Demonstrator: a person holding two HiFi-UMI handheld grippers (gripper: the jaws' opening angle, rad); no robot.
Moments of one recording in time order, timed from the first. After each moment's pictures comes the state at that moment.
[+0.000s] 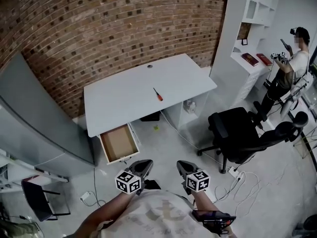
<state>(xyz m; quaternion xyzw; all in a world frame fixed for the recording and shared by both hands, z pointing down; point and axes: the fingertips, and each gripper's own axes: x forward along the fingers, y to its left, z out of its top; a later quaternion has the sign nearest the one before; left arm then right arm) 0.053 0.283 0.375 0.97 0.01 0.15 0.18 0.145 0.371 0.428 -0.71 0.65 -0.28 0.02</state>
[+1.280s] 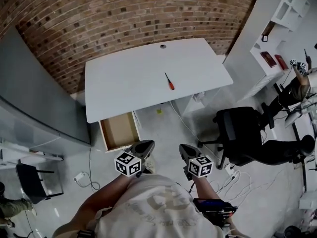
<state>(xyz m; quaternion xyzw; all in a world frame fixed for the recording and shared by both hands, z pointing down) 0.105 0.169 0.397 0.97 -0.02 0.13 0.22 0.202 0.259 0.454 -0.68 0.66 -0.32 -0.01</state>
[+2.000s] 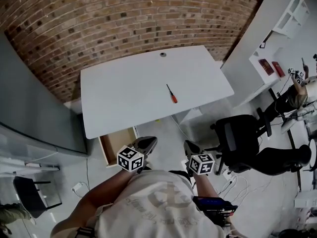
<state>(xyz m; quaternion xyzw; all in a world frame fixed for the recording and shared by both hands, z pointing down) 0.158 0.059 0.391 0.97 0.02 0.12 0.22 0.269 0.162 0.440 -0.75 0.59 -0.30 -0.05</state>
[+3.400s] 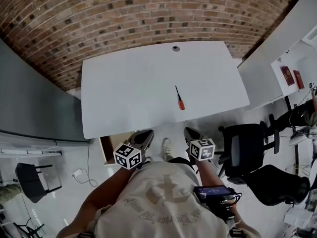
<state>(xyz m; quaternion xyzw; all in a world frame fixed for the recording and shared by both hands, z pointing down) 0.222 -0.039 0.416 0.95 -0.09 0.13 0.26 0.367 0.032 0.480 -0.68 0.64 -0.35 -0.10</state>
